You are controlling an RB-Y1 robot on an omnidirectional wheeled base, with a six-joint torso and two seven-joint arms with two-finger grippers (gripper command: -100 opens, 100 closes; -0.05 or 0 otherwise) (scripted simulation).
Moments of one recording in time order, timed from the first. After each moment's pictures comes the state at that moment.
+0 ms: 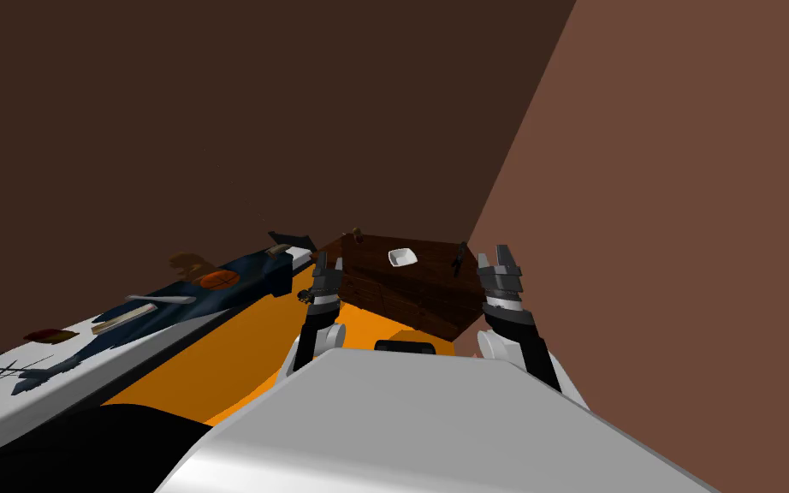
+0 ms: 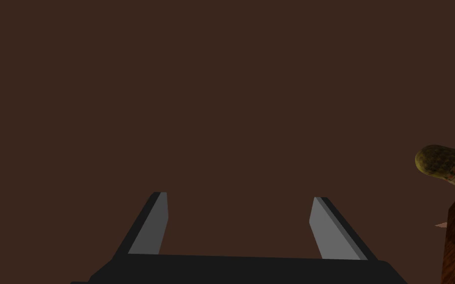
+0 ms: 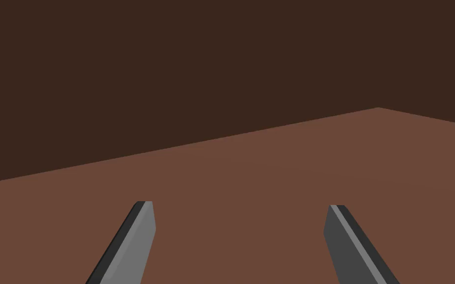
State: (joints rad) left arm 0.51 0.03 0.02 -2.22 0.03 -0.48 0.12; right arm 0.52 -0.03 -0.03 -2.29 0.02 -0.45 0.01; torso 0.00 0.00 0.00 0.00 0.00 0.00
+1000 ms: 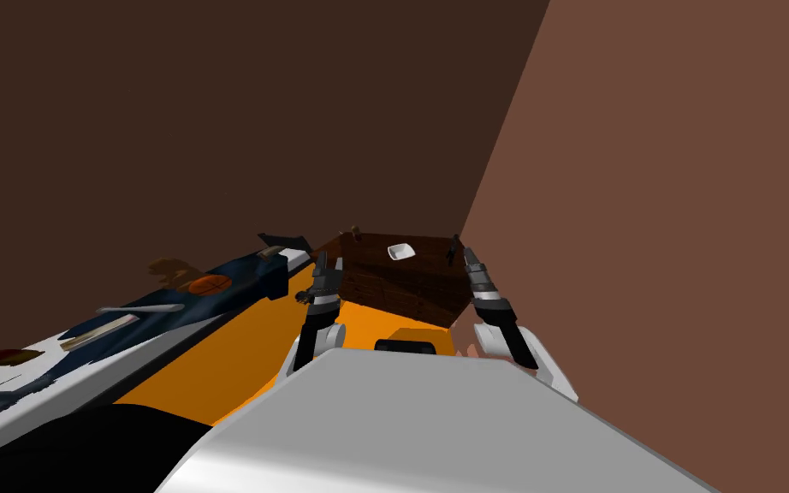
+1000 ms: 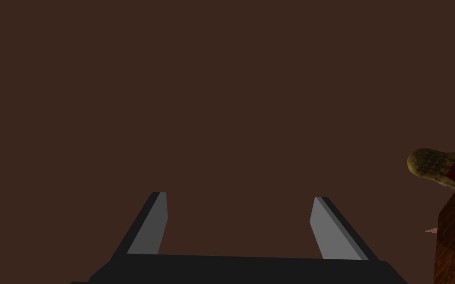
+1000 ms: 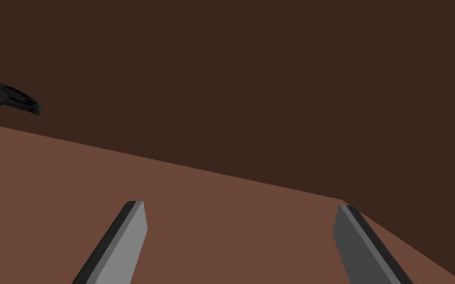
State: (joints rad) left arm 0.51 0.03 0.02 -2.22 0.03 -0.48 0.12; right arm 0.40 -0.16 -0.02 -2.13 0.17 -0.39 0.21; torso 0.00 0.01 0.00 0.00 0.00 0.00
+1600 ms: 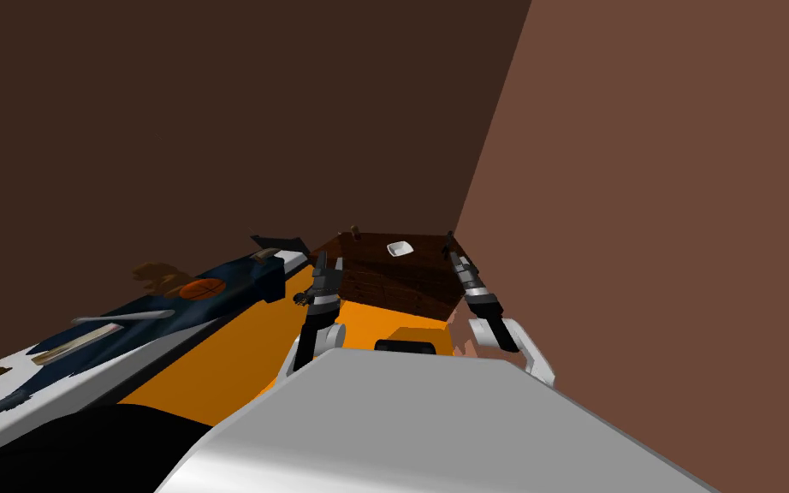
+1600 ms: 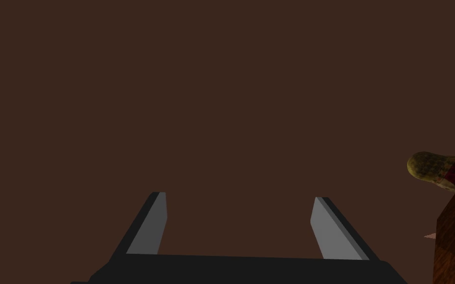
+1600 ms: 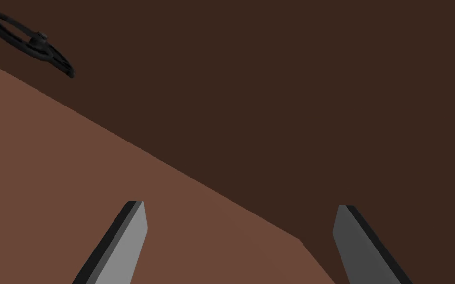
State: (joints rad) left arm 0.51 0.03 0.02 -2.22 0.03 -0.48 0.12; right arm 0.33 -0.17 -0.02 -2.02 0.30 -0.35 0.38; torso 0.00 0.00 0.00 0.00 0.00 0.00
